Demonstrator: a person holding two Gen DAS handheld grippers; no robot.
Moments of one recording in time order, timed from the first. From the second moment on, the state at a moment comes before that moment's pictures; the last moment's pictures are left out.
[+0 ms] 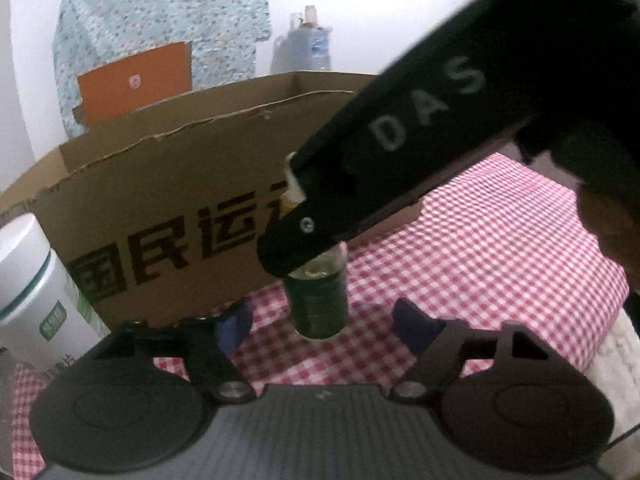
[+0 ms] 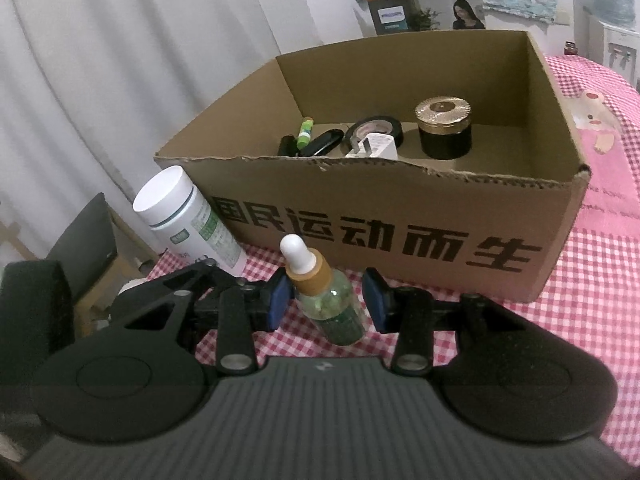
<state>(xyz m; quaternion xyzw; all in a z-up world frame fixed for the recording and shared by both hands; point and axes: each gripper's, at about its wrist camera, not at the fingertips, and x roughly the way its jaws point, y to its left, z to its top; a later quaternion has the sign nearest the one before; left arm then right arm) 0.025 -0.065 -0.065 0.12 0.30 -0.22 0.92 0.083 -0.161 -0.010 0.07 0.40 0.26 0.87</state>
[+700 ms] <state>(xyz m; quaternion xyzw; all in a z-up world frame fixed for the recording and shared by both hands) 0.037 -0.078 -0.061 0.11 0.30 -0.25 0.92 0.085 -0.170 -0.010 0.09 0.40 0.26 0.87</state>
